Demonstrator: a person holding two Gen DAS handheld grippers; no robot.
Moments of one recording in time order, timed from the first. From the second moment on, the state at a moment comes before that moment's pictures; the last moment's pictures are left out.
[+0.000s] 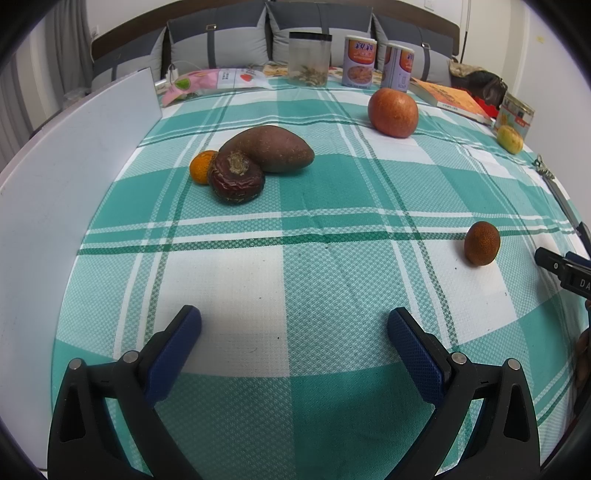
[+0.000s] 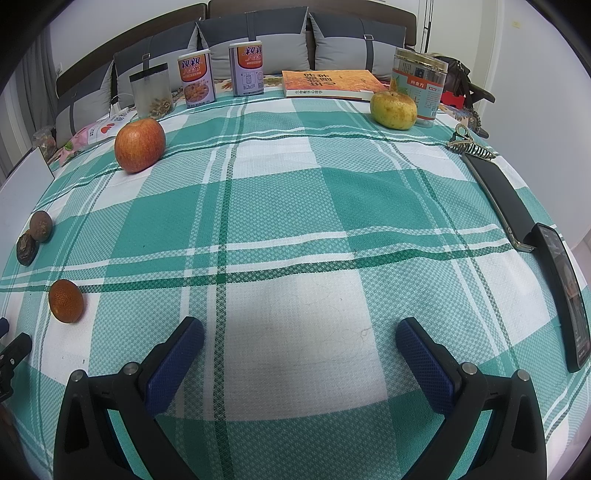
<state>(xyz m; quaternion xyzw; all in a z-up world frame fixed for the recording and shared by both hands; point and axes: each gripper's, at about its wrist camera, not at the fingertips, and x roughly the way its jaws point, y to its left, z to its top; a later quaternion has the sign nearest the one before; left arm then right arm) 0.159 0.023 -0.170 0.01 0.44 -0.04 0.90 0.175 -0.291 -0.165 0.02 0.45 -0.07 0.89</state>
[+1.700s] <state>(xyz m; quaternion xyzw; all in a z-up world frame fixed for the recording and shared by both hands) 0.207 0.065 -0.130 -0.05 0.47 -0.10 0.87 0.175 -0.291 -0.165 0.02 0.45 -0.07 0.89</state>
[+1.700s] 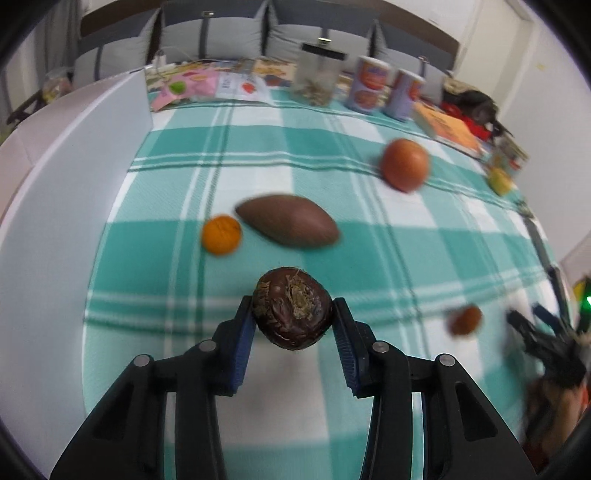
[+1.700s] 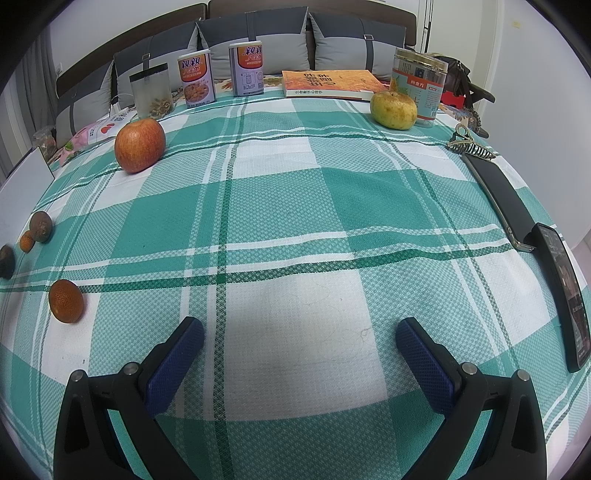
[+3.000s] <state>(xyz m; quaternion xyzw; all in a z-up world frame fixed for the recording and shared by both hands) 0.137 0.067 -0.148 -0.06 0.47 -0.07 0.87 0.175 -0.292 -0.165 0.02 0.45 -0.08 0.89</state>
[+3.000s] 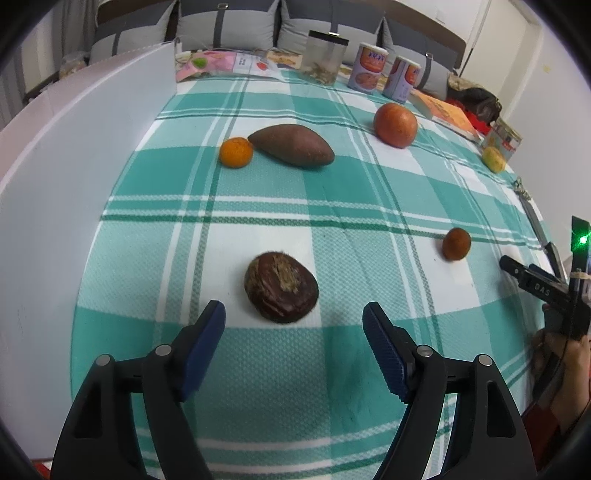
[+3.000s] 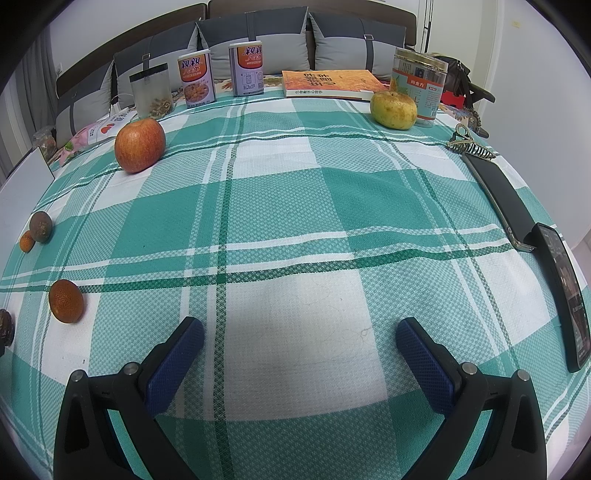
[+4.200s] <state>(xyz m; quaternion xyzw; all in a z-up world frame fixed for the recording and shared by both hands) 0.094 0.115 -0.142 -0.13 0.45 -0.10 0.88 0.307 -0.035 -0.137 -0.05 0.59 0.27 0.76</state>
